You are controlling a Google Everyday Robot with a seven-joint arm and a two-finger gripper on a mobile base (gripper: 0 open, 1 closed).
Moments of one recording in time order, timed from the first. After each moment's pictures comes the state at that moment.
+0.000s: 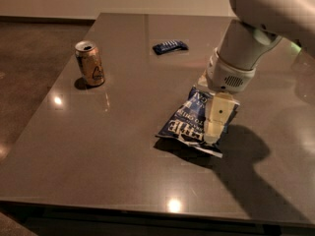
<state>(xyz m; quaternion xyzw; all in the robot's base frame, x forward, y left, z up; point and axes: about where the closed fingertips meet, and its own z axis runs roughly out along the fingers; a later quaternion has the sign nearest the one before) 0.492 -0.123 0.863 -0.67 0.73 0.08 0.10</state>
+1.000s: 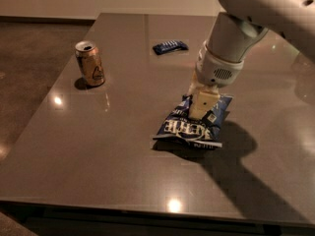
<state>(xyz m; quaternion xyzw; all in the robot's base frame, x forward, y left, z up) 0.506 -0.103 0.870 -0.69 0.72 0.08 0.10</state>
